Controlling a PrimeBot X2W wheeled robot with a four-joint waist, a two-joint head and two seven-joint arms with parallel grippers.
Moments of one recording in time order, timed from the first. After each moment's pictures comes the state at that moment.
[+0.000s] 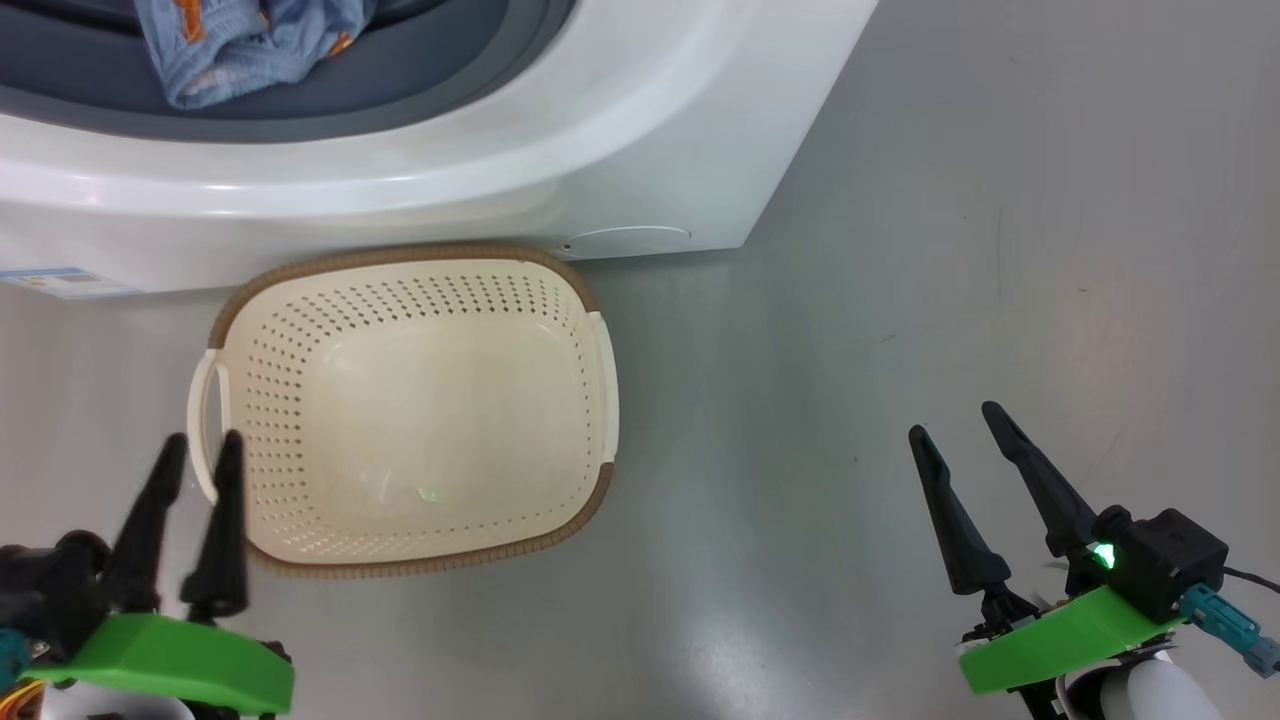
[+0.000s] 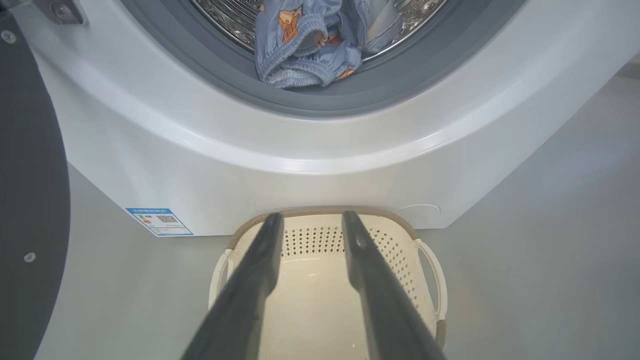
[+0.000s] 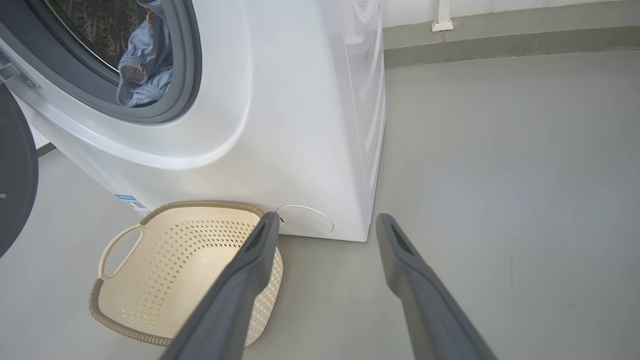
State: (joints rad) left arm 0.00 0.24 -0.02 -0.31 -0.36 0.13 0.10; right arm -0.11 -0.19 0.15 0.03 0.32 0.13 -0.26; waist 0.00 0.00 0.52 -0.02
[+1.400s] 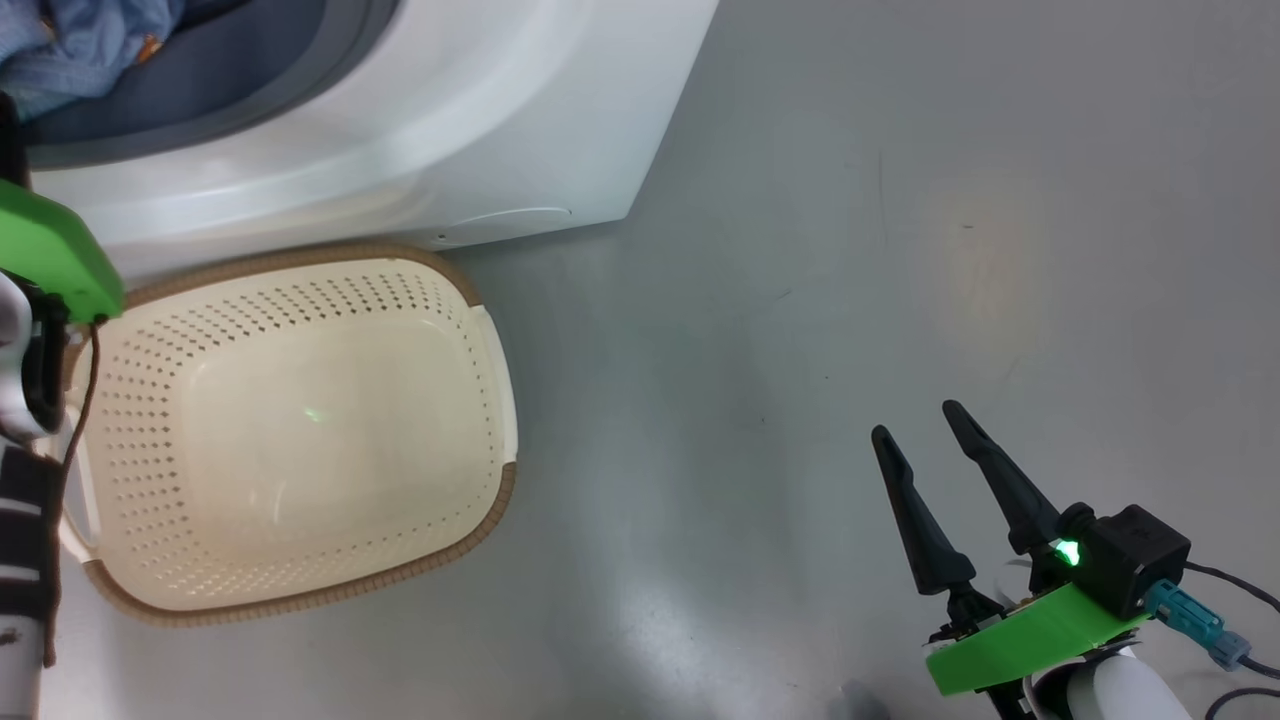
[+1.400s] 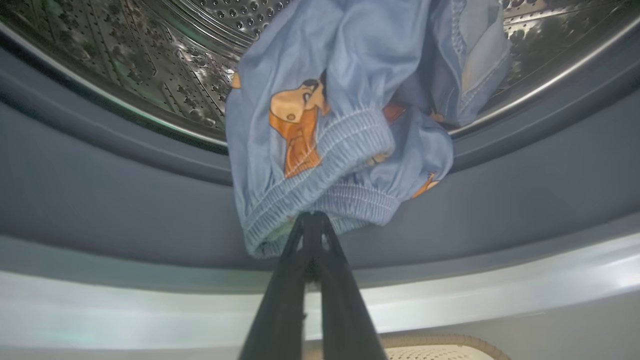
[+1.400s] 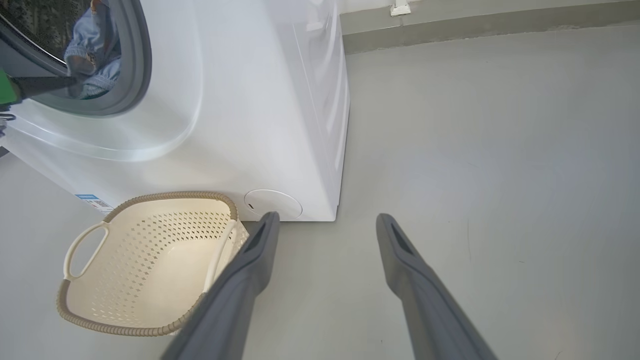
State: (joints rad) left arm -0.85 0.33 -0.09 0.57 -0.30 0.05 0.06; right arm -0.12 -0.15 0.19 0.04 0.32 0.13 -0.26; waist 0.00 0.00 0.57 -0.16
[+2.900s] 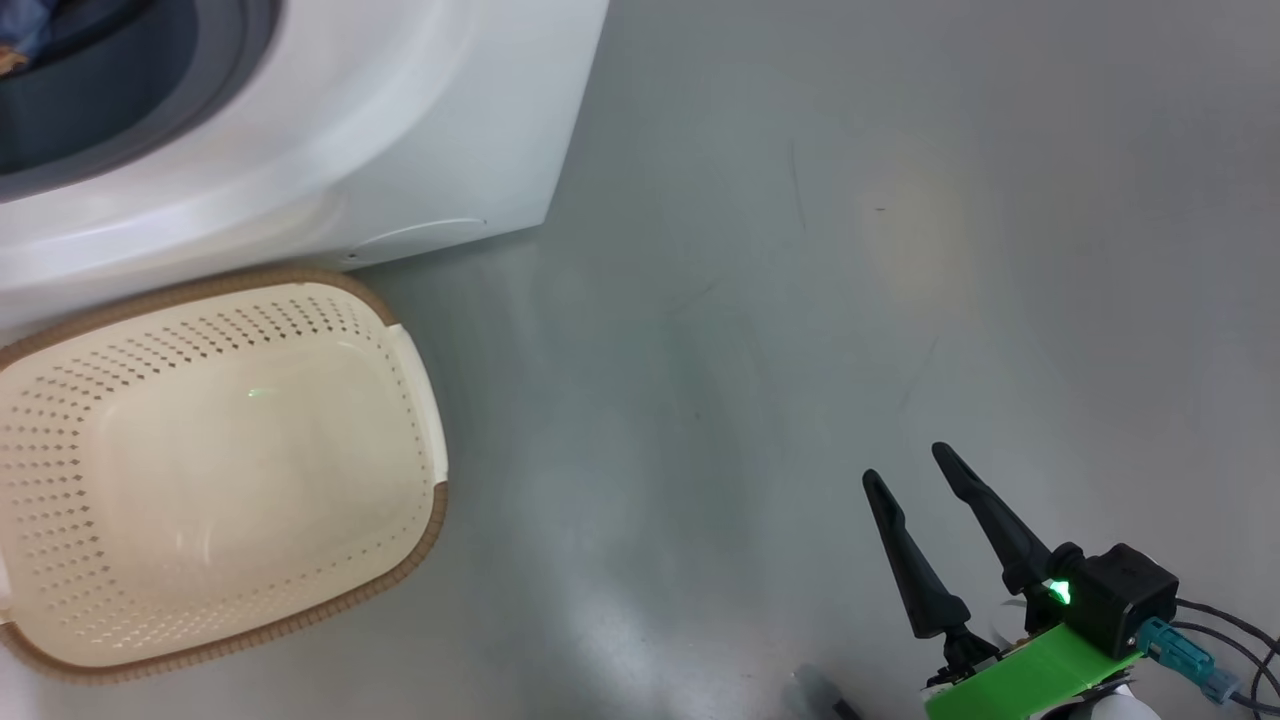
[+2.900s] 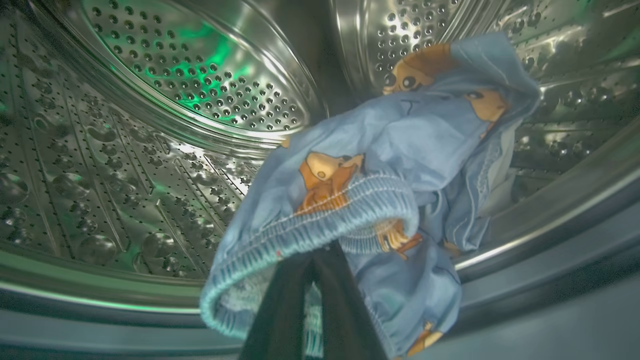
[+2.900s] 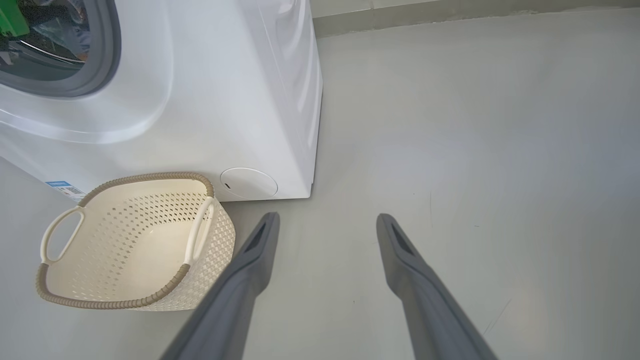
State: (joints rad) left arm -1.29 0.37 -0.24 1.15 -0.19 0.01 -0.23; right arm -0.06 -0.17 0.21 0.02 0.32 0.13 -0.26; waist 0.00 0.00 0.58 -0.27
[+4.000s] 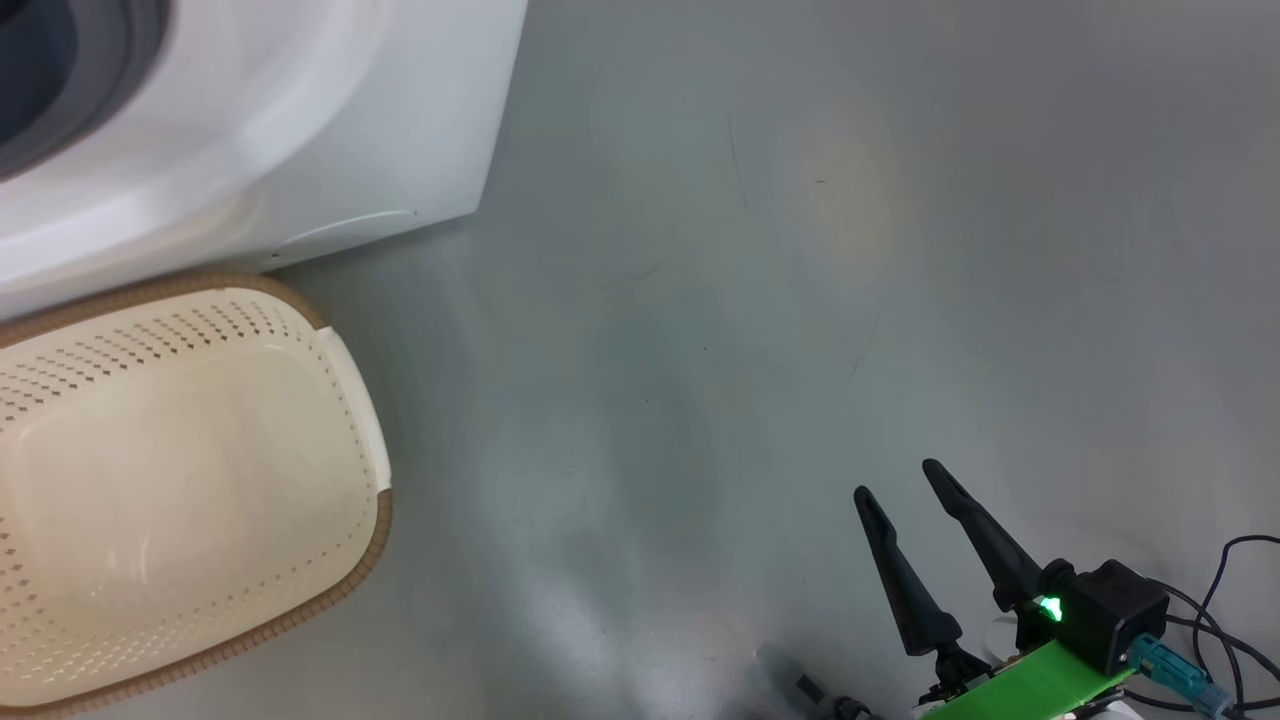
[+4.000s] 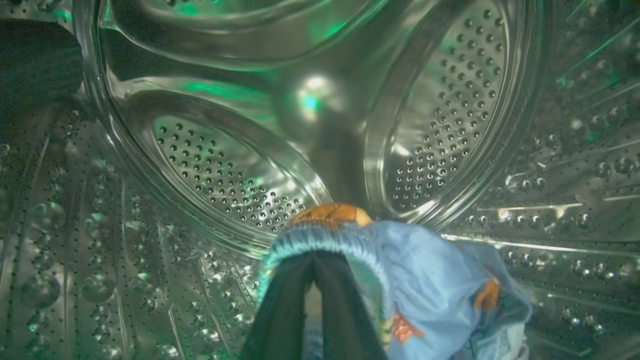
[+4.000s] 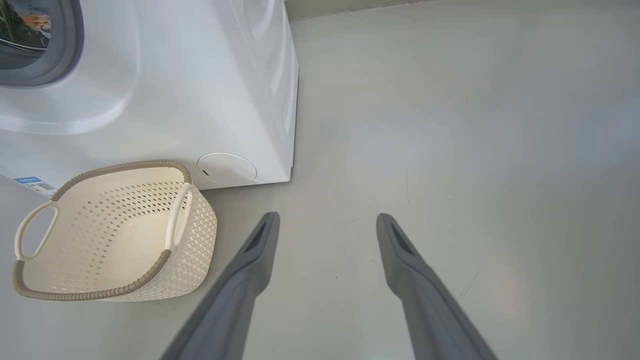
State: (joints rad) left arm -1.32 0.46 -0.12 0.91 -0.20 0.07 -0.26; right arm -0.03 -0.16 0.22 0.01 0.32 0.13 -0.26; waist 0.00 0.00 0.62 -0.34
